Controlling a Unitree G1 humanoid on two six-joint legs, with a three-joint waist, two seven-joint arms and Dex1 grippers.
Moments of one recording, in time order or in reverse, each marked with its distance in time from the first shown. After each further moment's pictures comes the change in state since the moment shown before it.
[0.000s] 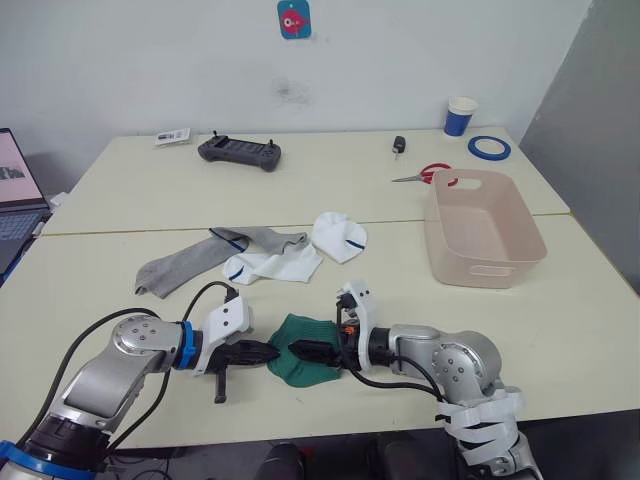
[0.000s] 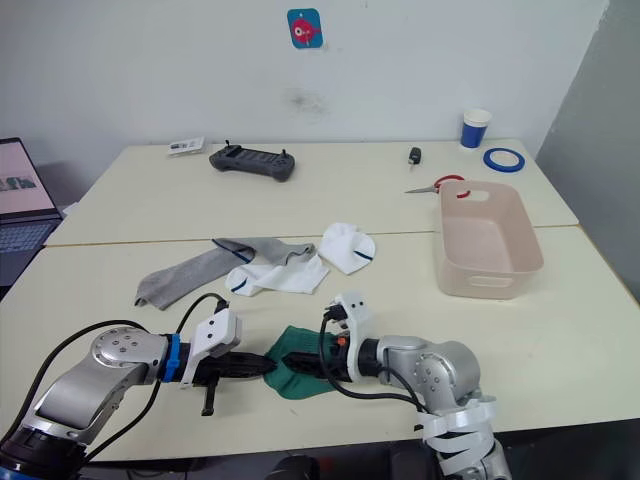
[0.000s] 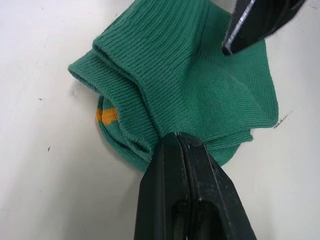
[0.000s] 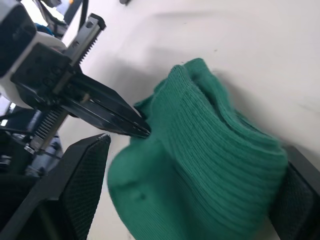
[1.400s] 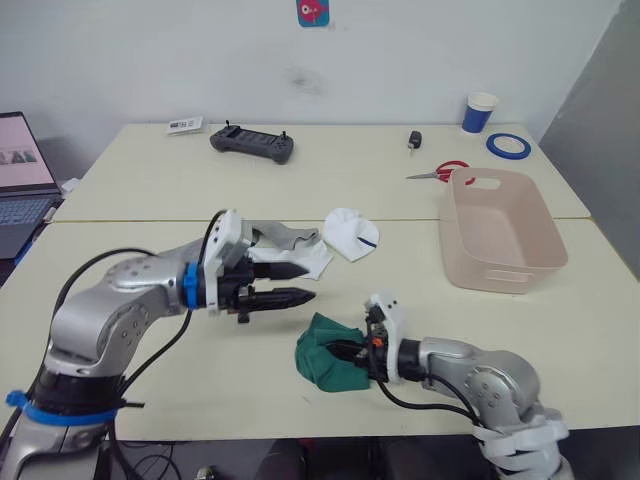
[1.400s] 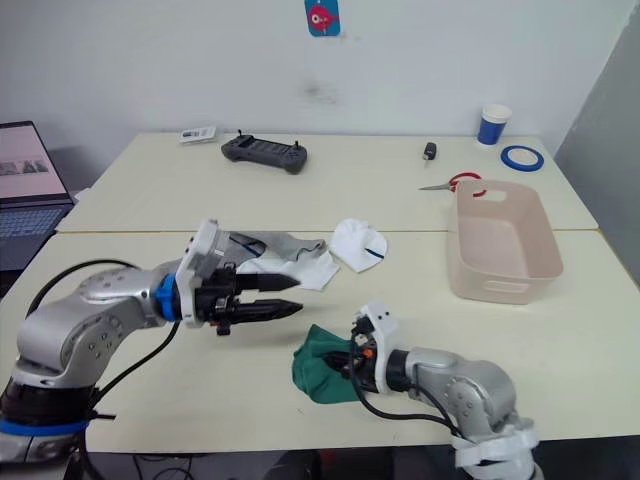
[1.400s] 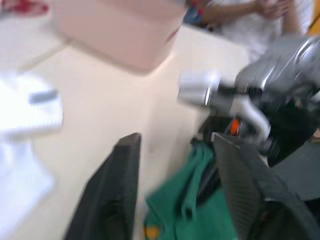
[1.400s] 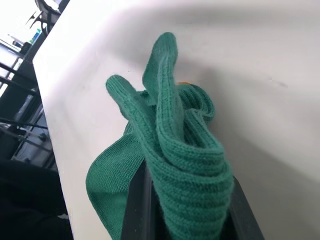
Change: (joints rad) left arm -0.359 -0.122 0.173 -0.171 -0.458 0.432 0.092; right arm 0.160 -0.257 -0.024 -0.221 0.073 -0.111 0.061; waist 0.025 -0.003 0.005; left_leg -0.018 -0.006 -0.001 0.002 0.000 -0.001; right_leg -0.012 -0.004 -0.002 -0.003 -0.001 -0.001
